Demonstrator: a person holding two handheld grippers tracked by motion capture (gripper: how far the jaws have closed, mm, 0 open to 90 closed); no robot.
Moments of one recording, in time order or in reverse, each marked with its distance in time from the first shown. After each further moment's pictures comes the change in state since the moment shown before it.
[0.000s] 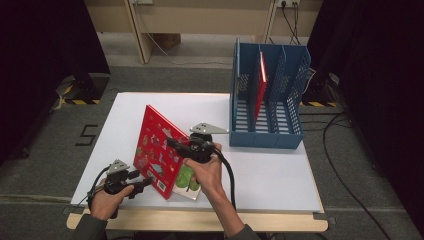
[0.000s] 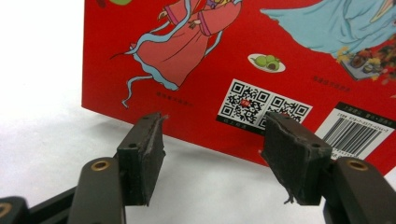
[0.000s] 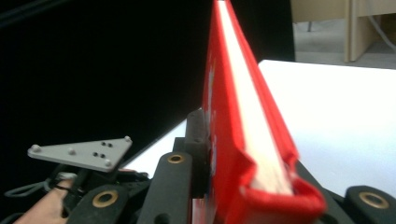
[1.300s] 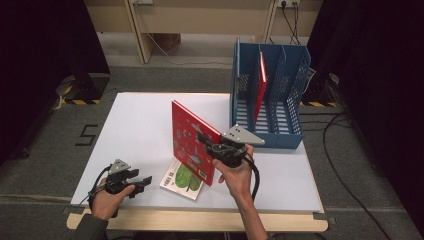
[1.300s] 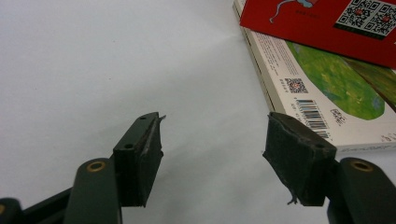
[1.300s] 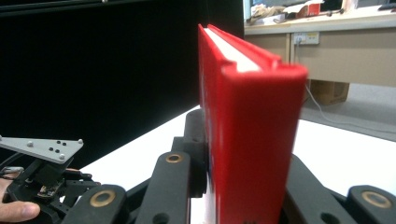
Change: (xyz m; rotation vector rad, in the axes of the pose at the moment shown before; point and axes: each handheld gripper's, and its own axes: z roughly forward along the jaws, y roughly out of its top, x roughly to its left) left arm 0.000 0.000 0.003 0.005 0.040 0.020; right arm -0.025 -0.001 -0.072 -0.160 -0.148 -0.182
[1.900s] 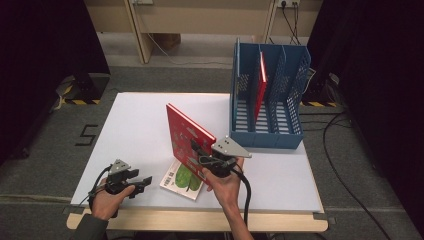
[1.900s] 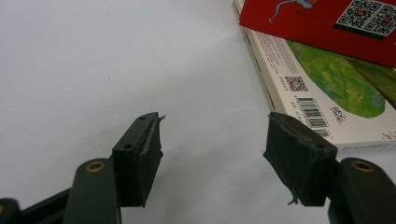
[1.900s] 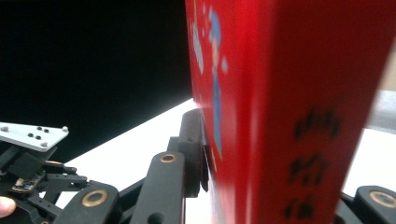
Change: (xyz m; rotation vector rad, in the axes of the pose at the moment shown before) left arm 0.000 0.000 0.000 0.003 0.000 0.003; right arm 0.023 -0.028 0.013 -0.014 -0.077 -0.029
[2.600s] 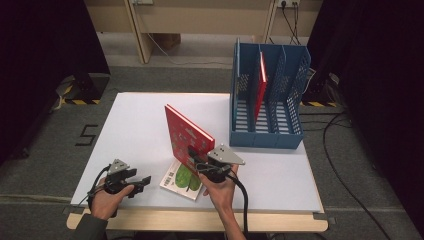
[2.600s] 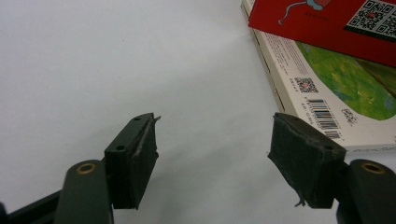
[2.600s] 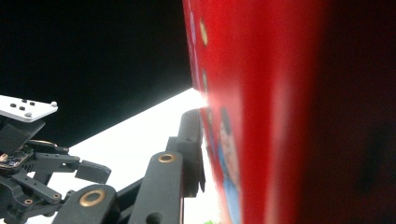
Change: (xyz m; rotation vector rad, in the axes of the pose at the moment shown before) left arm 0.003 -0.001 0.000 -0.004 0.019 -0.005; right arm -0.001 -0.036 0.014 0.003 0.009 0.017
